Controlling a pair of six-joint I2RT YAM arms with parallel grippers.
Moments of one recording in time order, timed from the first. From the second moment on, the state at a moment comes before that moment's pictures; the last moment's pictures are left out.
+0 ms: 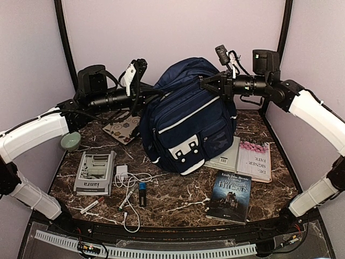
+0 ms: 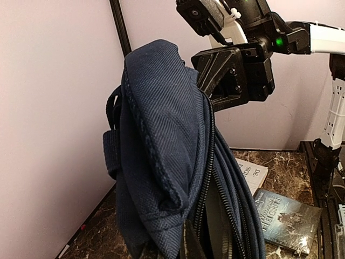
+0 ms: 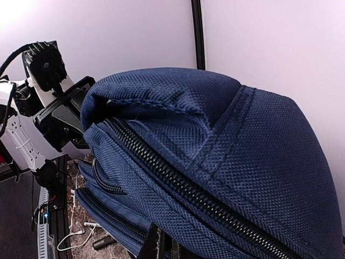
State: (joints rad) left arm -0.72 1.38 1.29 0.02 0.42 0.24; right arm 0.58 1.42 1.52 -0.31 -0.63 -0.03
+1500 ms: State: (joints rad) left arm -0.73 1.11 1.05 0.05 0.32 0.30; right arm 0.15 1.25 0.93 -0.36 -0.70 0.14
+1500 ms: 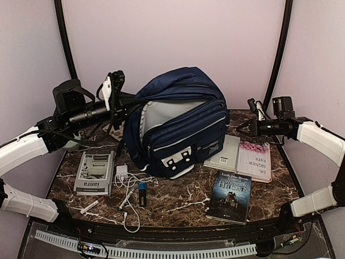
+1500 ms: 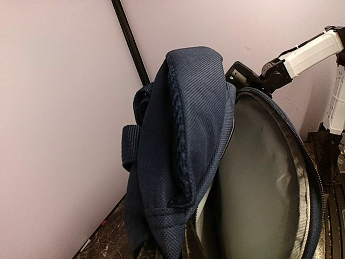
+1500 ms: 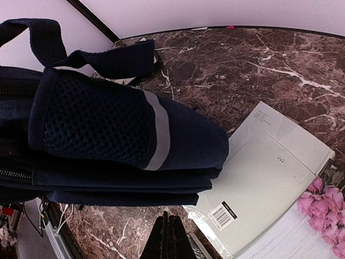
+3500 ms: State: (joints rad) left arm -0.73 1.06 0.98 0.11 0.39 0.38; right arm 0.49 0.91 0.92 -0.40 -0.67 -0.19
